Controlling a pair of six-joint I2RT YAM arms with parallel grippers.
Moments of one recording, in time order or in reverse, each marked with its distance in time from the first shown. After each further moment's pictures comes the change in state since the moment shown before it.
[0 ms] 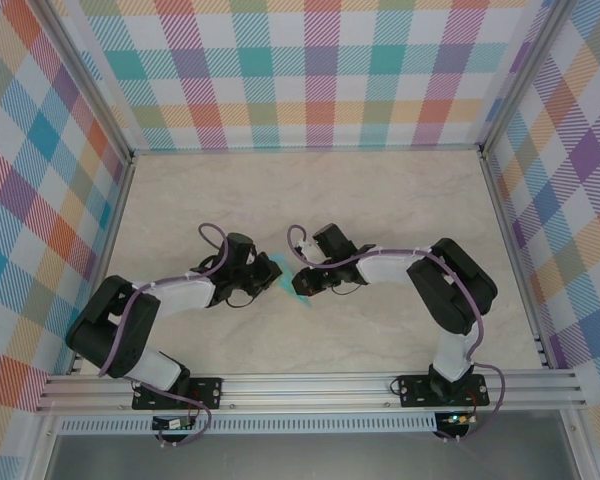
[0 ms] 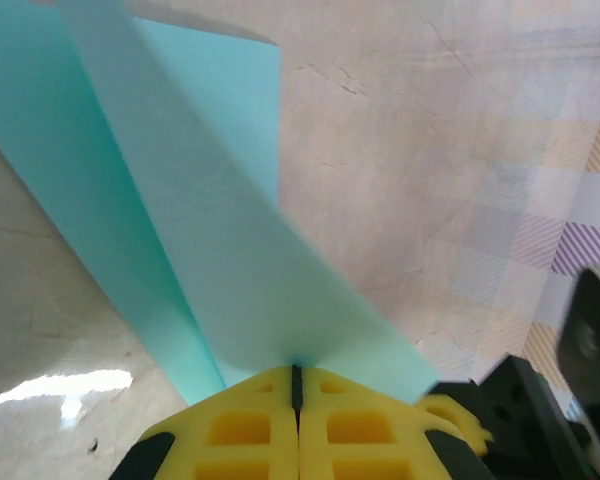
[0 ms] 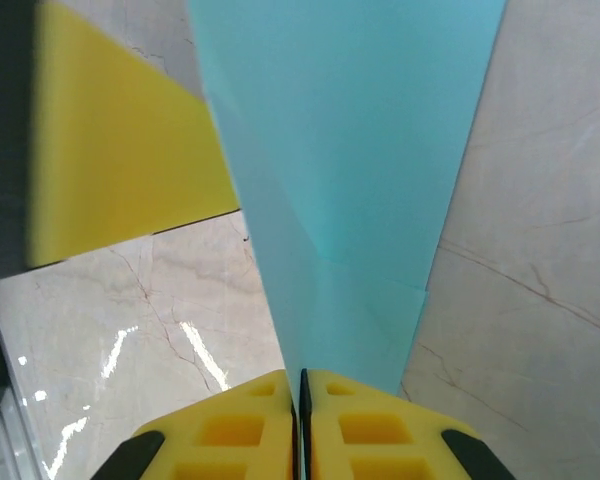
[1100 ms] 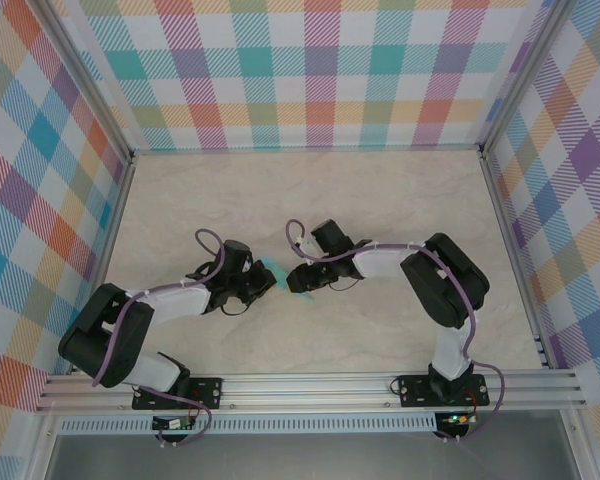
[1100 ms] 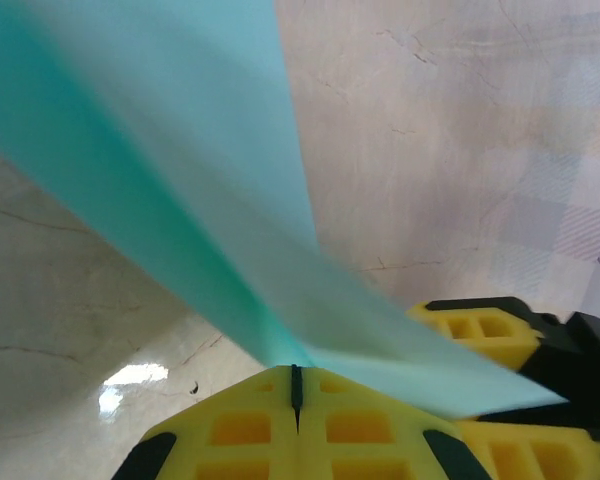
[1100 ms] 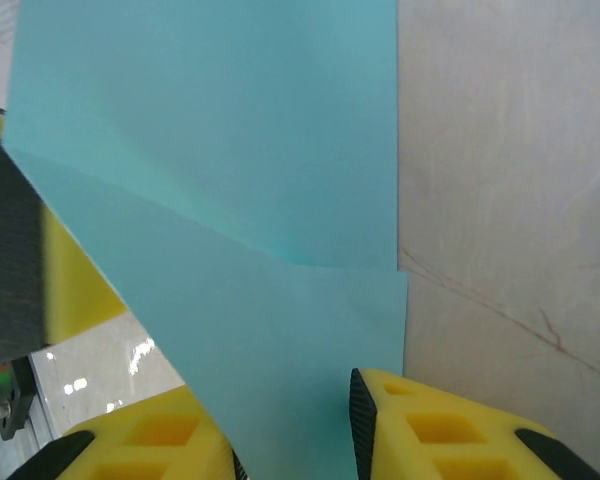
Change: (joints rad) left arm 0.000 -0.038 -0.047 -0.053 -0.026 0.048; right arm -0.015 0.046 0.065 -0.035 -0.040 0.006
